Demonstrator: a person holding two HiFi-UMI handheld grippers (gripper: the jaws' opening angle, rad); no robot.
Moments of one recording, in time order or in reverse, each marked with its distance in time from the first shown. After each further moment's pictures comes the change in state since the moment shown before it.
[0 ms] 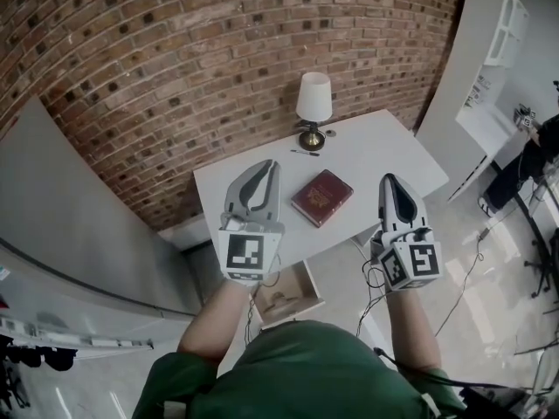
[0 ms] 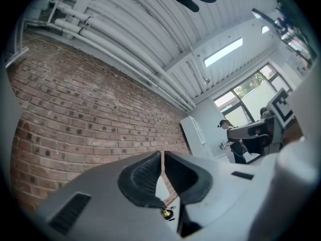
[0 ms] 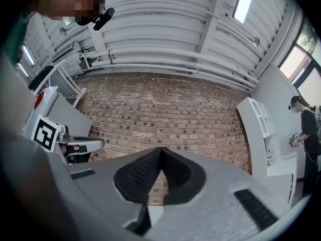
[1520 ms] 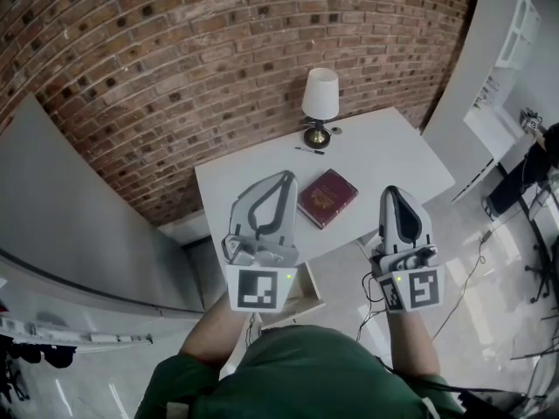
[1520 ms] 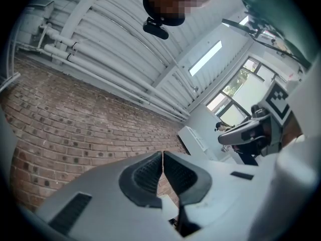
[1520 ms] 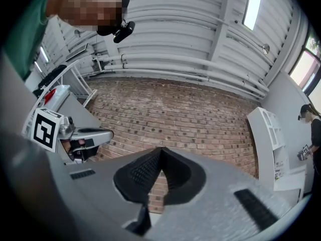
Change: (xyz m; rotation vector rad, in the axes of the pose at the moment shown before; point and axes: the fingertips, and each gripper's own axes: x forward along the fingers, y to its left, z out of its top) left arm -0.008 -0.025 0.046 0.215 -0.100 -0.048; right arm 0.007 0.031 0.024 -0.078 -0.093 0.082
